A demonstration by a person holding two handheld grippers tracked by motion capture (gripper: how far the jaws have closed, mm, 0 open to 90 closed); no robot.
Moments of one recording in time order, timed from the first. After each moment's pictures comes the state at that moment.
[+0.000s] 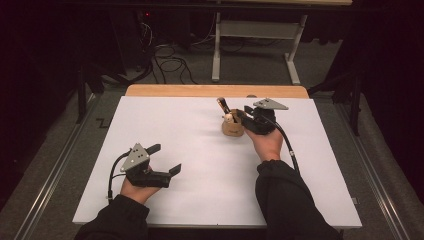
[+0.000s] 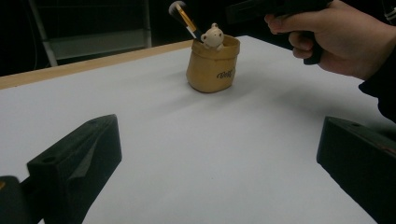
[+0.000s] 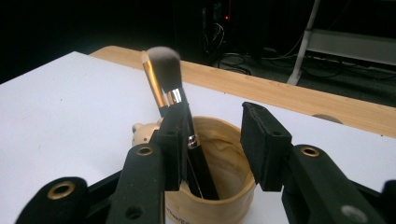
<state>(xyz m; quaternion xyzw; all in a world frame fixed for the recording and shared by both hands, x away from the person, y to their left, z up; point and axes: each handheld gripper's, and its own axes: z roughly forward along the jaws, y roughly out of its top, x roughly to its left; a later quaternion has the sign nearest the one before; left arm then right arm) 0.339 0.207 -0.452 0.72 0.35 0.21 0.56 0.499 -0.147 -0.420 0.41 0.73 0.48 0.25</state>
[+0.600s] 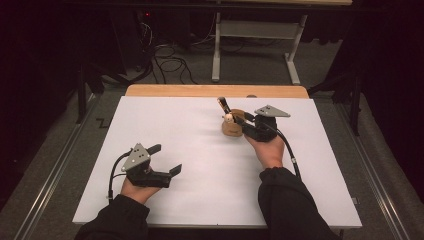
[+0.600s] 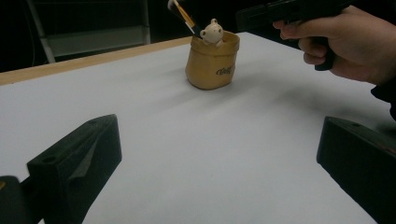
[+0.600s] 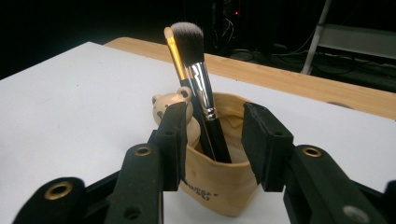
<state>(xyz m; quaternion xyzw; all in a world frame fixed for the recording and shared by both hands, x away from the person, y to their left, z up) 0.340 0.206 -0.454 0.72 0.35 0.20 0.56 0.481 -0.152 -0.429 0.40 0.74 0.49 0.23</state>
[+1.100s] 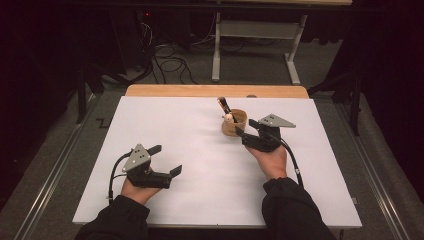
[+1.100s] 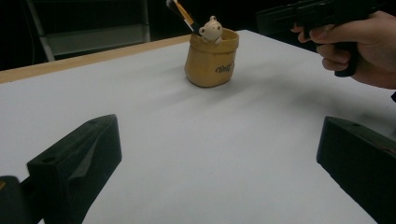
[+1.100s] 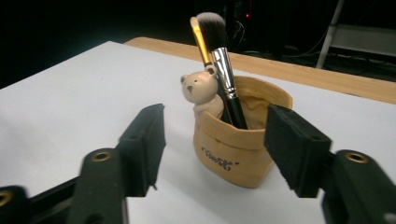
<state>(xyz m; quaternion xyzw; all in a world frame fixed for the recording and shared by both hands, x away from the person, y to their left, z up) 0.338 0.205 -0.455 0.73 0.35 0.20 0.55 0.450 -0.160 -0.432 0.39 0.74 0.51 0.22</state>
